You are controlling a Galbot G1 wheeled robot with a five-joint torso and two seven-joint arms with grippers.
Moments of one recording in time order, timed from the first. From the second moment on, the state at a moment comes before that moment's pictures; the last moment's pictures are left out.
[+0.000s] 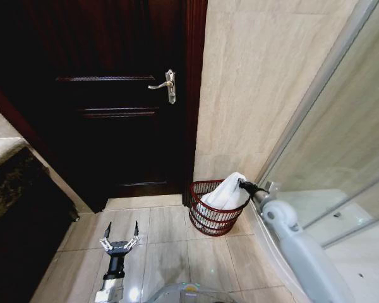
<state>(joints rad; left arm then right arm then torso) 1.84 -1.61 -0.72 -1.86 0.02 -0.72 0.03 -1.00 0.96 0.34 1.94 1.20 -0.73 0.45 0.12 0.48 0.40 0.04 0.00</state>
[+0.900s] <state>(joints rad) 1.84 -1.61 -0.73 -1.89 0.03 -0.67 0.03 -0.60 1.09 -0.09 1.23 1.10 -0.73 0.37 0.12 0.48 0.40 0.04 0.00</state>
